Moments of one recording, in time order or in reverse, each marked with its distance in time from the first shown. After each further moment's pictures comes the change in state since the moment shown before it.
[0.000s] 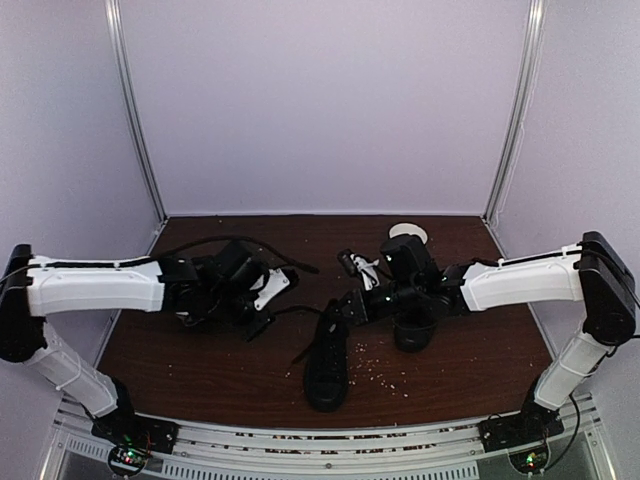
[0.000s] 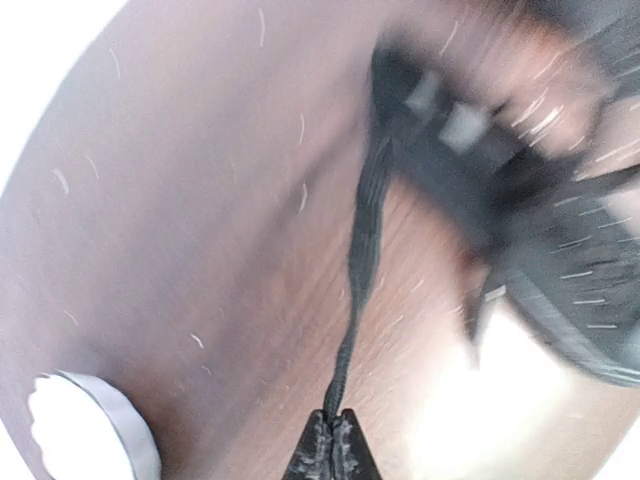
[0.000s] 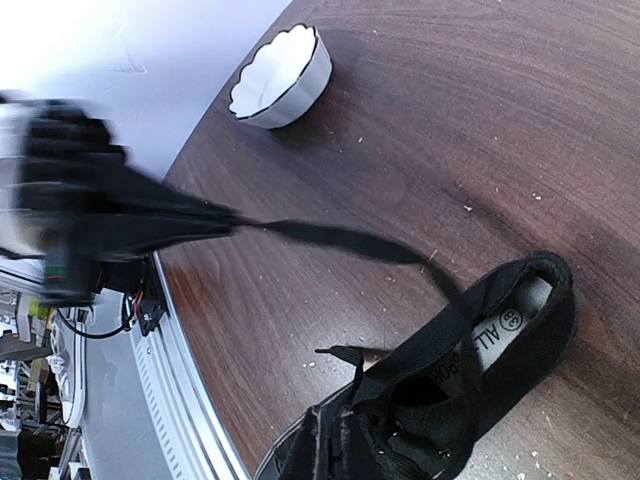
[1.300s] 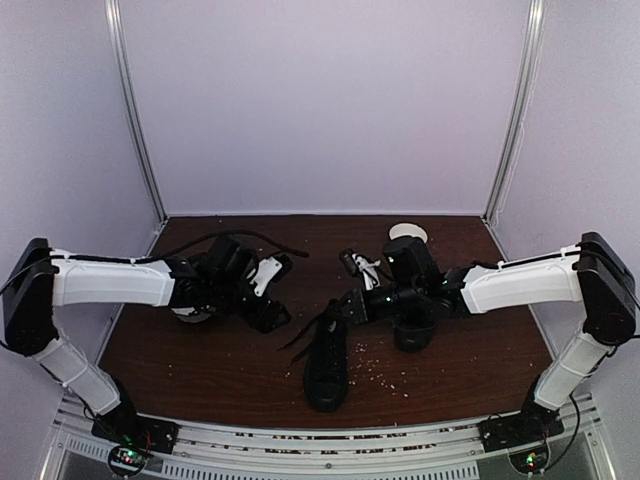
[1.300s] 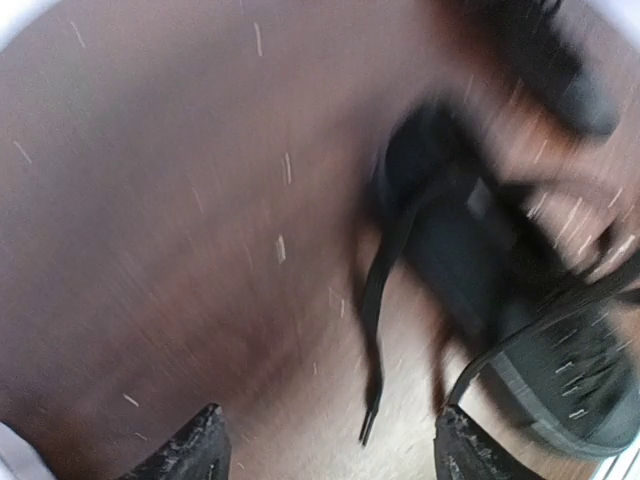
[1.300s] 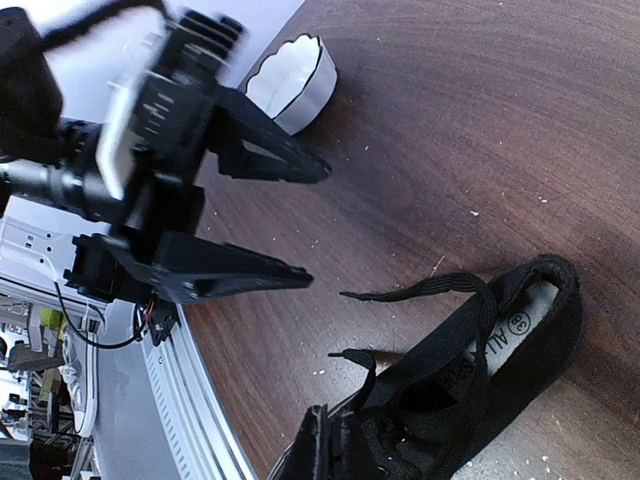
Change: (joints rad) left arm 0.162 0.027 -0.096 0.307 0.297 -0.098; right arm 0.000 0.000 -0.023 0.061 -0.008 0.046
